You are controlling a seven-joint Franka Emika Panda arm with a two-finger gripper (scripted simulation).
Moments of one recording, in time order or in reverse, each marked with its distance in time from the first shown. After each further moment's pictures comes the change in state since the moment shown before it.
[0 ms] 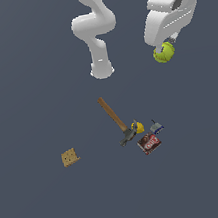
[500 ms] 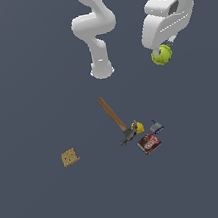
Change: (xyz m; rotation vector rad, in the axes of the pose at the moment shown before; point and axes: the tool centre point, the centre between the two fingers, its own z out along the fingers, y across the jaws) arm -0.004 0.005 0.008 -0.001 0.003 0.000
